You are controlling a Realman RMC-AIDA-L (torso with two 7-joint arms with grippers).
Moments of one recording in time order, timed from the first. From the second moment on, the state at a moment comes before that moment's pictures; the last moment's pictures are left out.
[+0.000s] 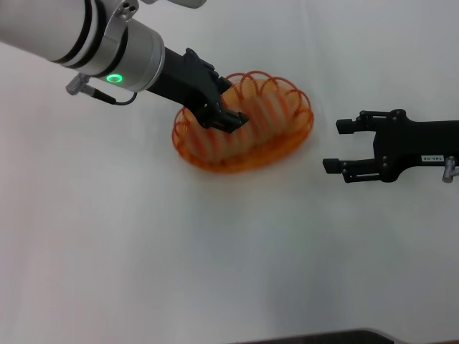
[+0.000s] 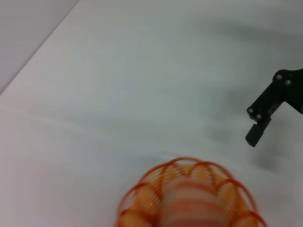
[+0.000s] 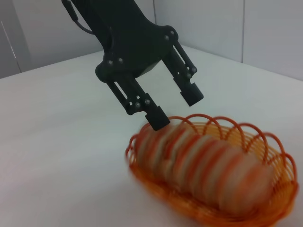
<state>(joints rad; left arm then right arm) -0.74 -2.17 1.41 1.16 2.38 1.30 -2.12 0.41 2.08 -0.67 -0.76 -2.14 -1.54 1.27</state>
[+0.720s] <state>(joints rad) -0.52 -2.16 1.19 1.14 2.14 1.40 -1.92 0.41 2.07 -0.67 -0.76 -2.14 -1.55 1.28</state>
